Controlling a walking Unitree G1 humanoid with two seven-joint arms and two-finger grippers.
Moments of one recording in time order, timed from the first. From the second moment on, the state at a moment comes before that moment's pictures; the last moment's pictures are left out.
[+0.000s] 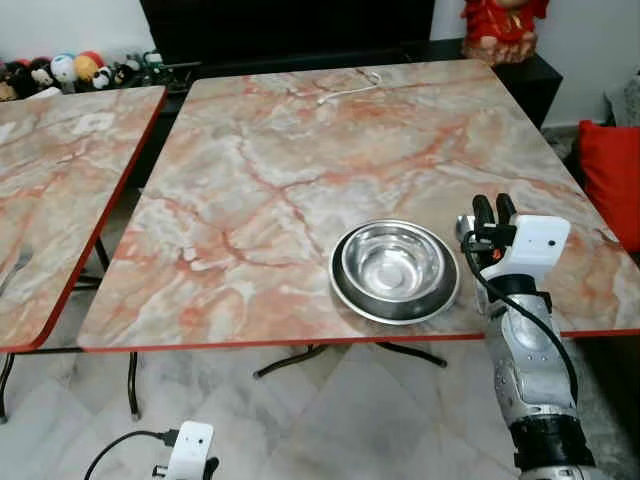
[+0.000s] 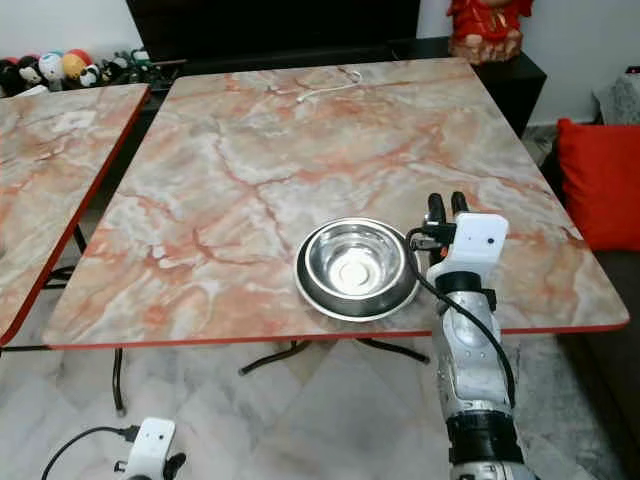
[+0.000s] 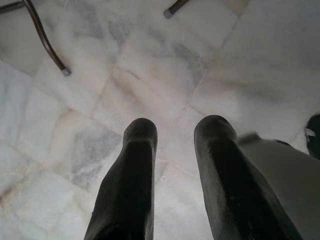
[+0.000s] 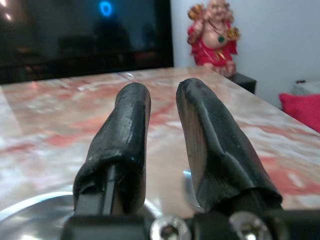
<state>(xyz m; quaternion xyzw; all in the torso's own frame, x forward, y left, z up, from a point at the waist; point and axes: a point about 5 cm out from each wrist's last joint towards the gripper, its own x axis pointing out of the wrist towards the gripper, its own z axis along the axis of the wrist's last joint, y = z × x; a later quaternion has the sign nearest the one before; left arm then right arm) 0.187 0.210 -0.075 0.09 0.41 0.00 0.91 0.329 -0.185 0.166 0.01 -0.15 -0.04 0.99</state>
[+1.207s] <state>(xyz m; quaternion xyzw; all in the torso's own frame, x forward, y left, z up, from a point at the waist) 0.188 0.211 -0.075 0.09 0.41 0.02 0.91 0.329 -0.153 0.167 0.04 -0.15 0.01 0.99</state>
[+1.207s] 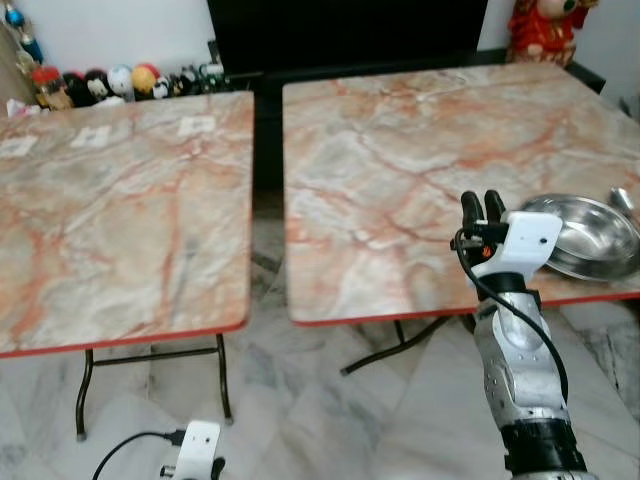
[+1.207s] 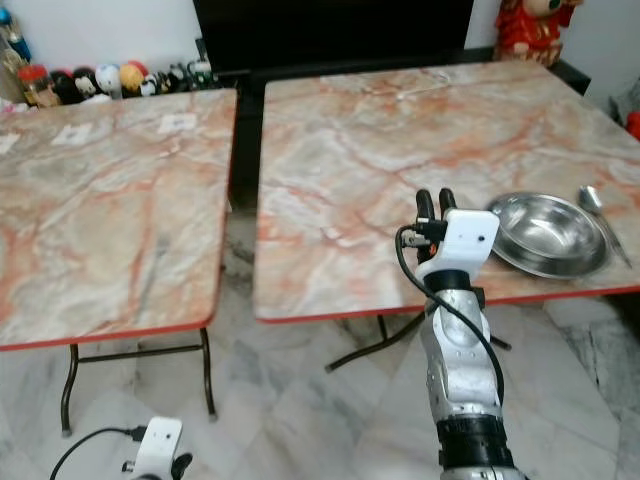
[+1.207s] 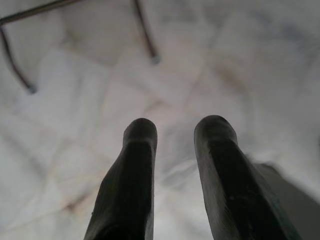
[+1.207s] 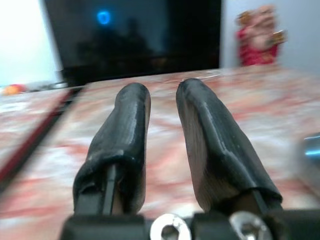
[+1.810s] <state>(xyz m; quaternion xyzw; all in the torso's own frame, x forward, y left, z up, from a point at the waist) 0.193 0.217 -0.071 0.10 0.40 0.03 0.91 0.331 -0.142 0.167 0.04 -0.14 0.03 0.99</state>
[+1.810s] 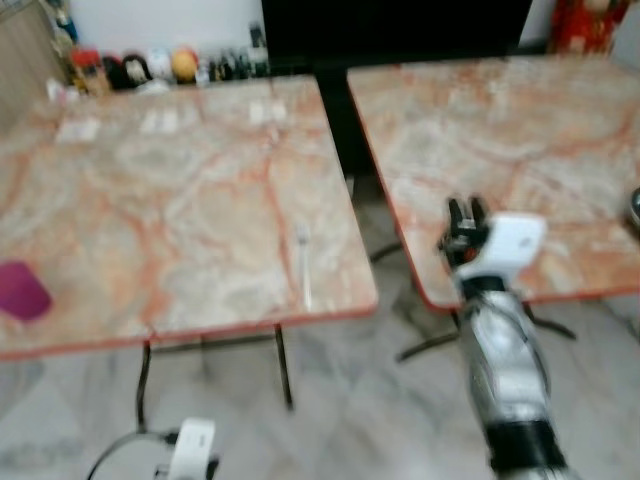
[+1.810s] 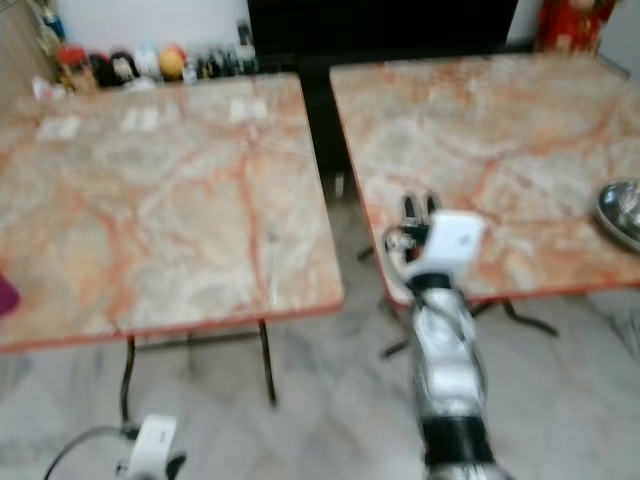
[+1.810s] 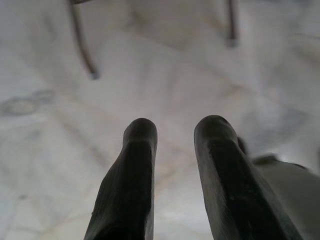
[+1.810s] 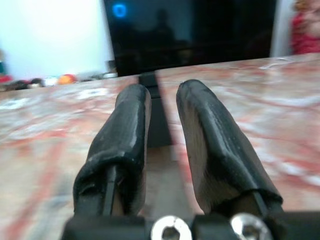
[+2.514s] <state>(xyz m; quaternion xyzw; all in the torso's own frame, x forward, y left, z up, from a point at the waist) 0.186 0.222 -0.073 0.09 0.40 0.04 0.91 0.331 -0.148 0.163 0.03 -0.13 0.03 0.99</state>
